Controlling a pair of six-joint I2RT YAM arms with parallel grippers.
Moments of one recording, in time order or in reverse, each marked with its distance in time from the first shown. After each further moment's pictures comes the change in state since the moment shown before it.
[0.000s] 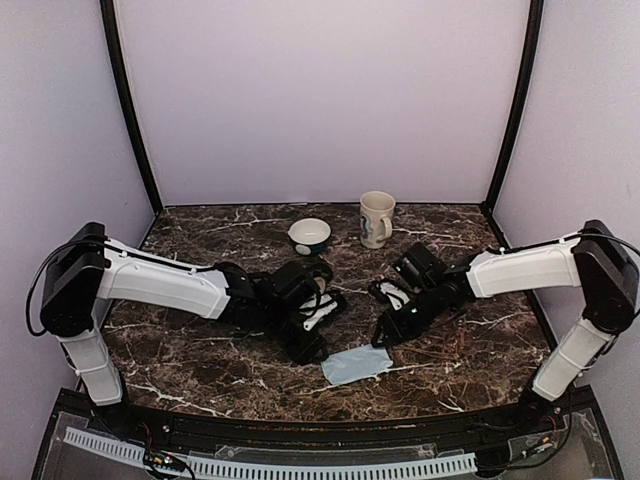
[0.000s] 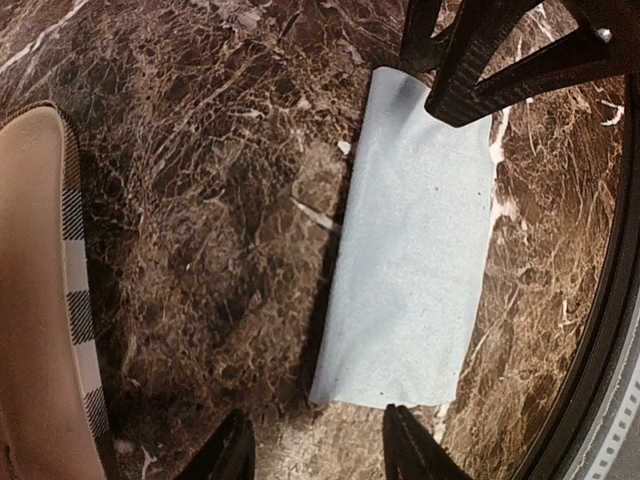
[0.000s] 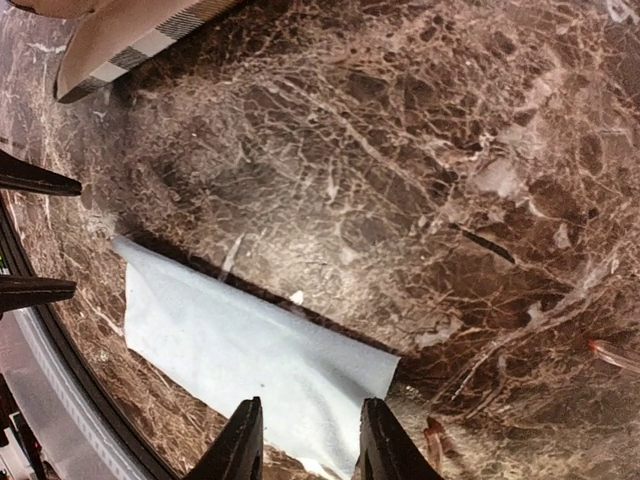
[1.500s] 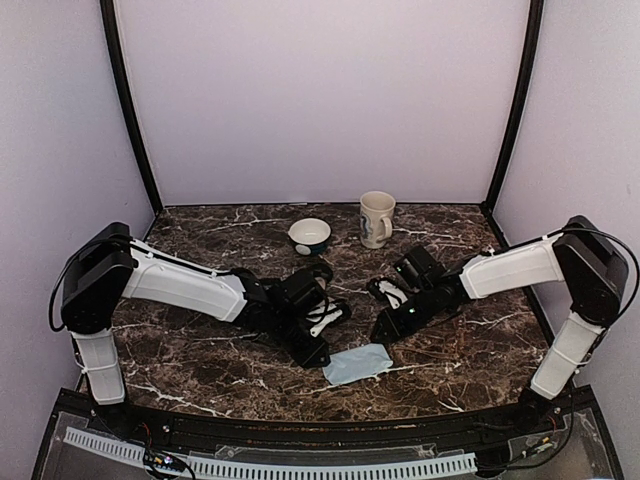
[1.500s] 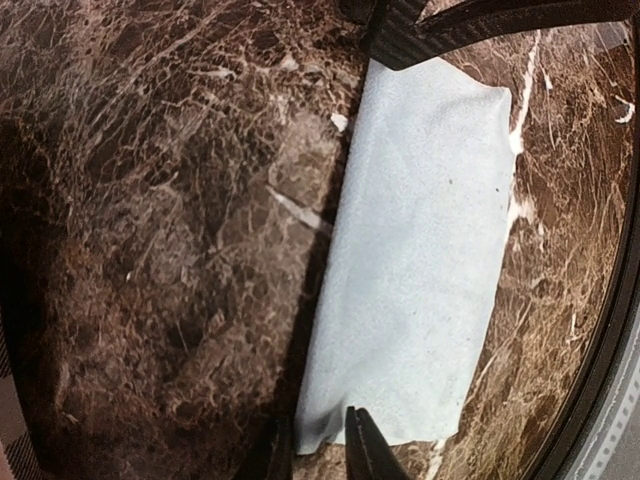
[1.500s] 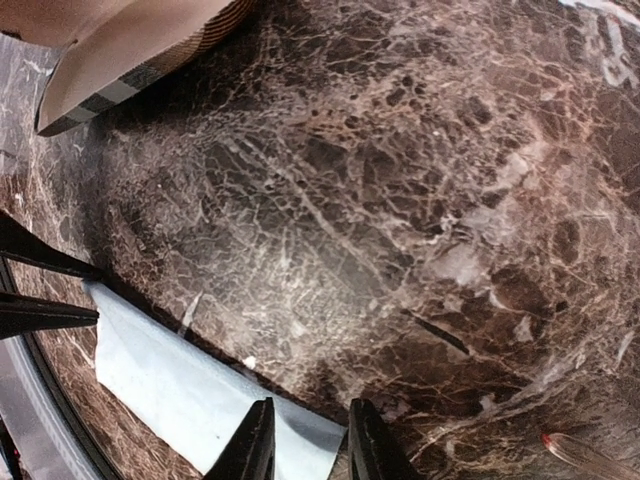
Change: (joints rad) left arm 0.008 0.108 0.037 0.014 0.079 -0.044; right arm -0.041 0.083 -0.023 0.142 -0.011 -0.076
